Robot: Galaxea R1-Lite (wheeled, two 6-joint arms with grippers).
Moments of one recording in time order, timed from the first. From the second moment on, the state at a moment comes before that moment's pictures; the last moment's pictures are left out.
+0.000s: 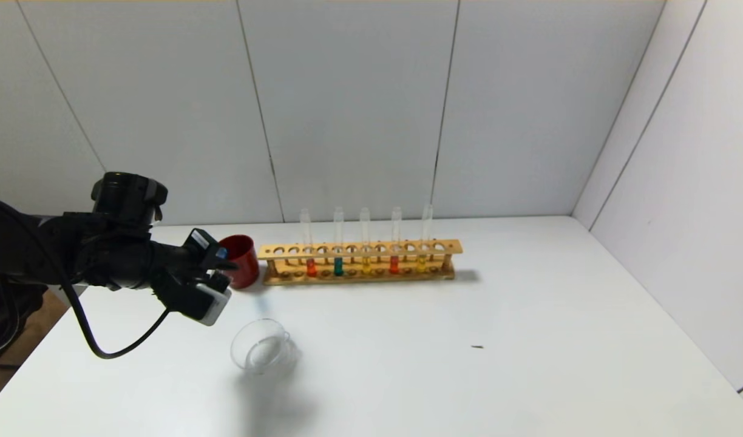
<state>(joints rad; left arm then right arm) -0.05 1.81 -0.99 -0.04 -0.36 2.10 0.00 0.00 0.00 0.00 0.00 0.00</state>
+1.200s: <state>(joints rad) -0.12 1.89 -0.98 -0.09 -0.18 2.27 0.00 0.00 0.00 0.00 0.00 0.00</state>
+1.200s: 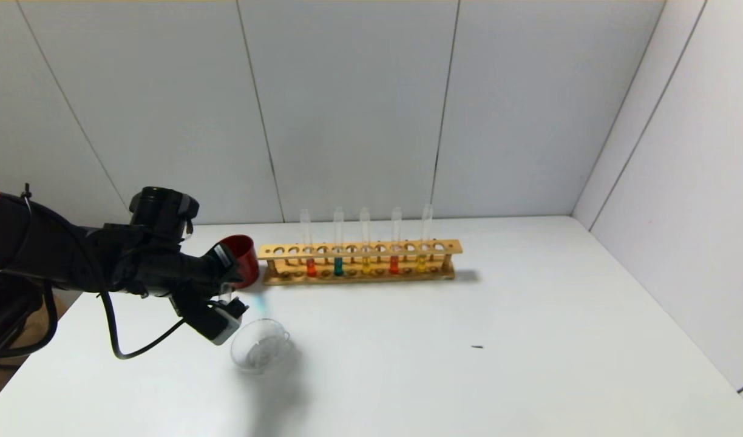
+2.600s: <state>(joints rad) -0.16 1.86 -0.97 -0.09 -0.05 2.38 0.00 0.00 0.00 0.00 0.00 0.00</state>
